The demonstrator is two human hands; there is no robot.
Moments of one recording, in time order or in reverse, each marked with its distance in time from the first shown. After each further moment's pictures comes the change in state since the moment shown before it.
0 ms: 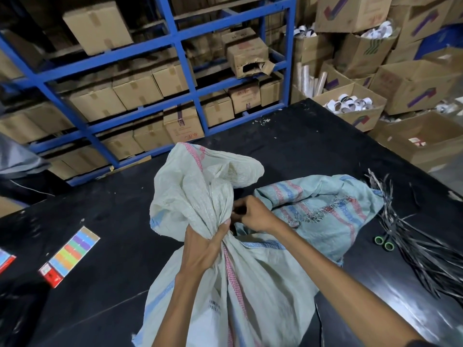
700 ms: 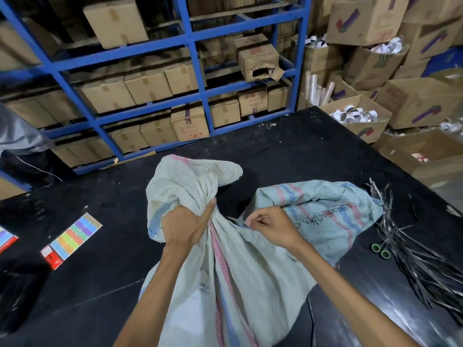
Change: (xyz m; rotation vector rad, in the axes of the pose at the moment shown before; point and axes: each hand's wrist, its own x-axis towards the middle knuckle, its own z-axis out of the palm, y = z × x) left_hand 0.028 -0.008 -0.034 0.778 0.232 -0.122; right_hand -0.072 -0.005 -0.007 0.259 0.141 0.058
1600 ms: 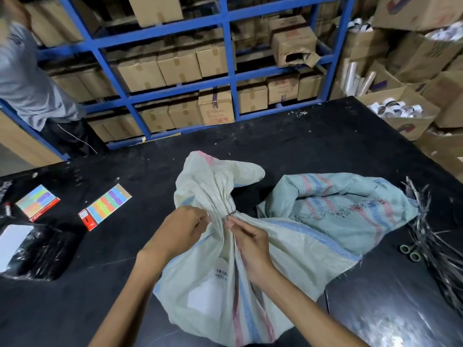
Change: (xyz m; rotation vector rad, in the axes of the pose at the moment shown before) left_hand -0.042 -0.074 -0.065 0.117 -0.340 0.446; right_hand -0.051 -0.013 0.143 0.798 0.128 0.266
